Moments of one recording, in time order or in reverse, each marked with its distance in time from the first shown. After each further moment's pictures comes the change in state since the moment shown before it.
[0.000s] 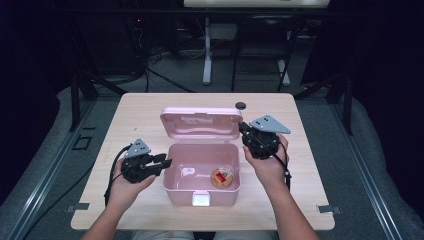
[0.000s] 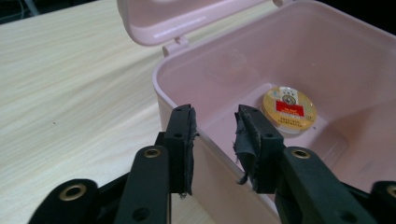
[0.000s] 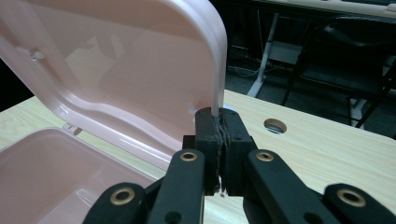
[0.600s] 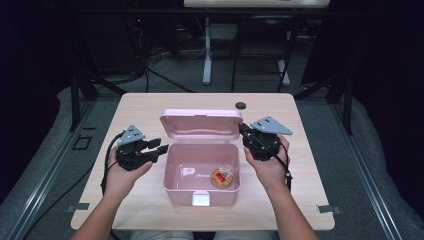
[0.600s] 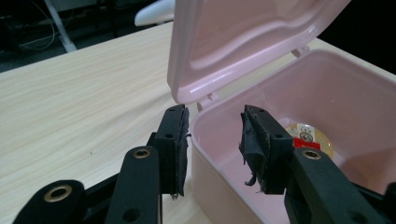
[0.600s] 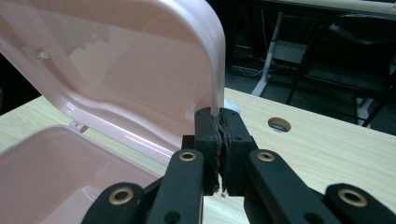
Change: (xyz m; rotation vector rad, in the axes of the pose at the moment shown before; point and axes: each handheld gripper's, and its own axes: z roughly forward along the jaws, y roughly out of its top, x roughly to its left) left arm 0.012 0.032 -0.009 -0.061 0.056 -0.002; right arm -0.001 -0.002 -0.003 0.000 0.019 0.013
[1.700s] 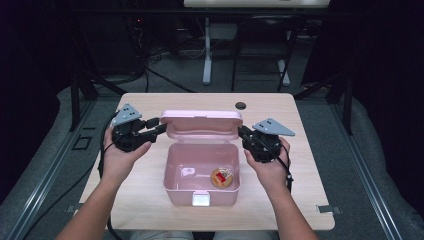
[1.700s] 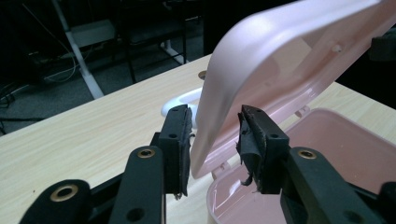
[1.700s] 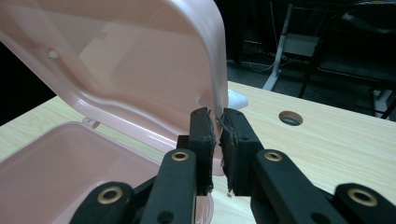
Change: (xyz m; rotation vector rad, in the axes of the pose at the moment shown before) left arm 0.000 0.054 -0.013 -0.089 0.037 0.042; right arm -0.002 -0.005 -0.003 0.011 0.039 0.037
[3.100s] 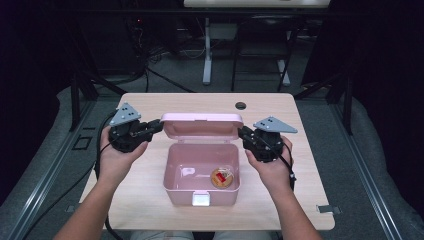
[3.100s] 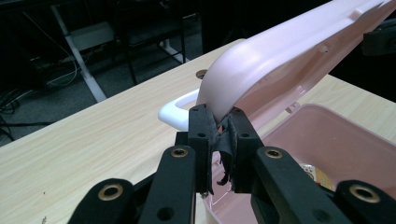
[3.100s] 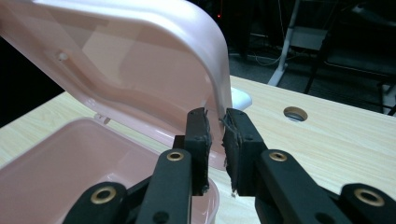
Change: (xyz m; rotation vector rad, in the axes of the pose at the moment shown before) left arm -0.009 0.006 -0.015 0.024 -0.003 0.043; right arm 0.001 0.010 -0.008 0.042 0.024 -0.001
